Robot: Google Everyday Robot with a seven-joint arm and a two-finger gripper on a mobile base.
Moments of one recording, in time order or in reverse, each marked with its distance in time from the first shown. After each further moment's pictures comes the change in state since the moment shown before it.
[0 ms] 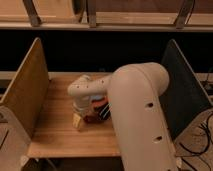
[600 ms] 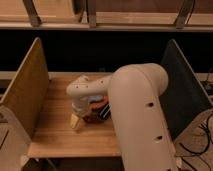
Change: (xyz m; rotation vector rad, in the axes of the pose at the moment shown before) arm -0.006 0.006 0.001 -0.016 -0.013 0.012
